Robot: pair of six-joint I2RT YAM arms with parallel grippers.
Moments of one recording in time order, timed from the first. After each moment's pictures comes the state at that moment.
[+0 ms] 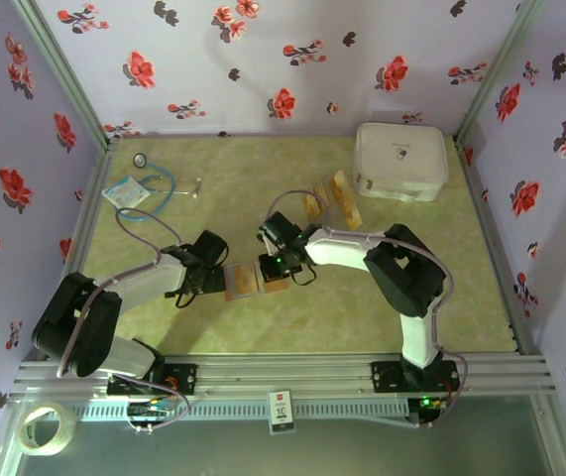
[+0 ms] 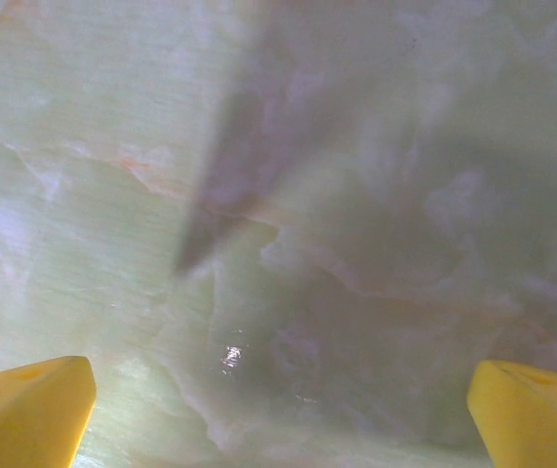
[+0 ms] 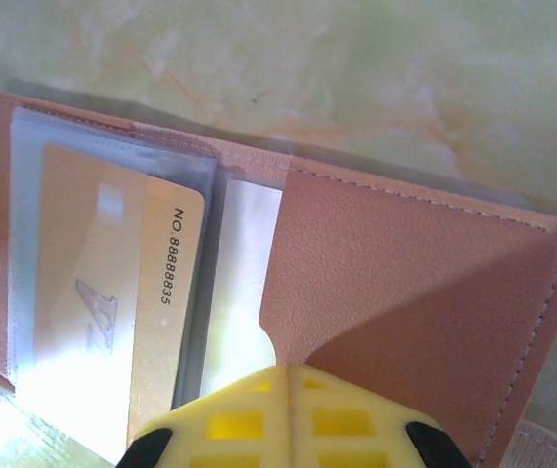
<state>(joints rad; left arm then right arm) -0.58 1.42 0.68 -0.64 -0.32 -0.70 0.86 1.93 1.19 -0.40 -0.25 0.49</state>
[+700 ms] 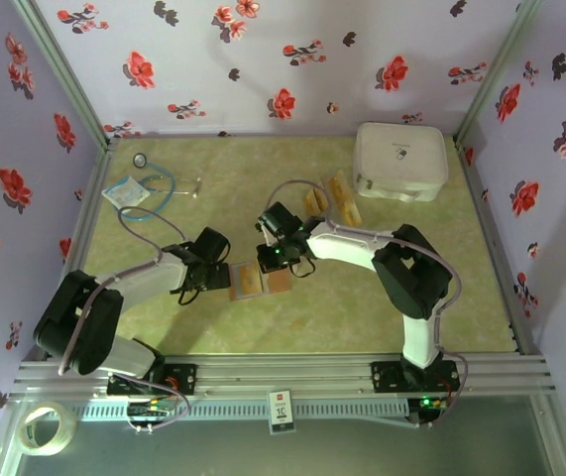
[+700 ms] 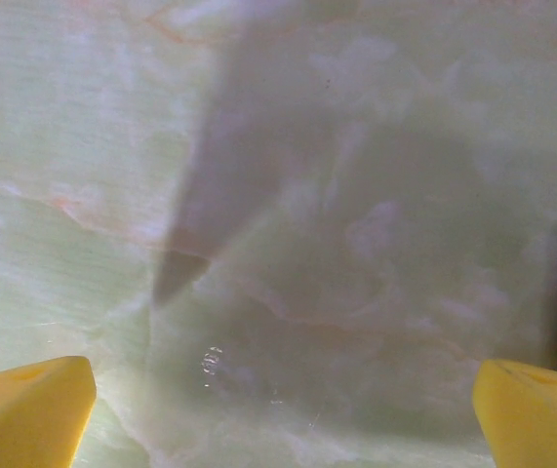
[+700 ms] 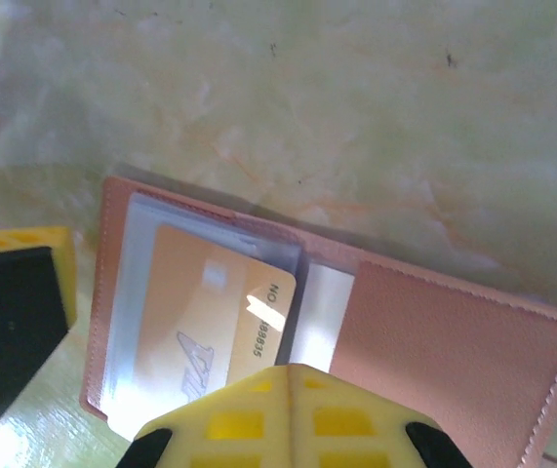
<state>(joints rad) -0.58 1.44 0.69 -0.58 -0.28 -0.67 0.85 1.91 1.28 -0.44 -0.25 0.49</state>
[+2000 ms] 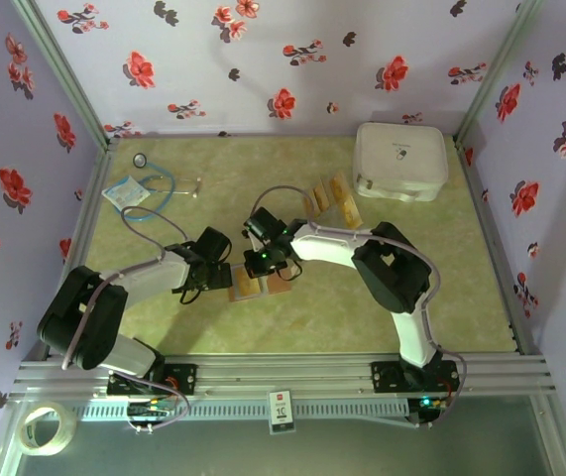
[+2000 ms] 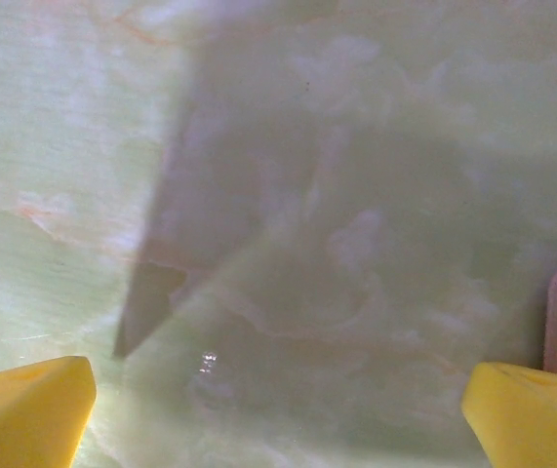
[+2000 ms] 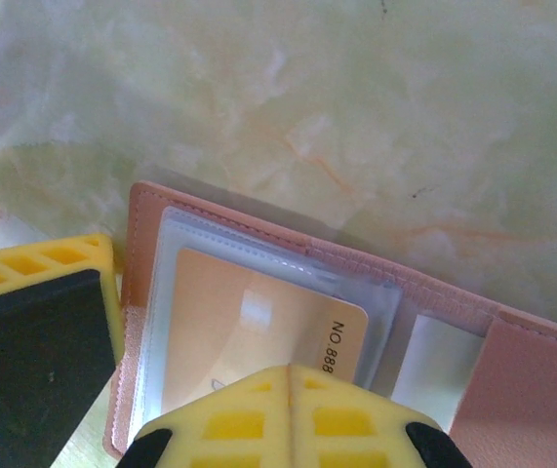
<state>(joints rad) -0.58 1.47 0.70 -0.56 -0.27 -0.67 0.90 2.02 1.36 -0.45 -0.29 0.52</state>
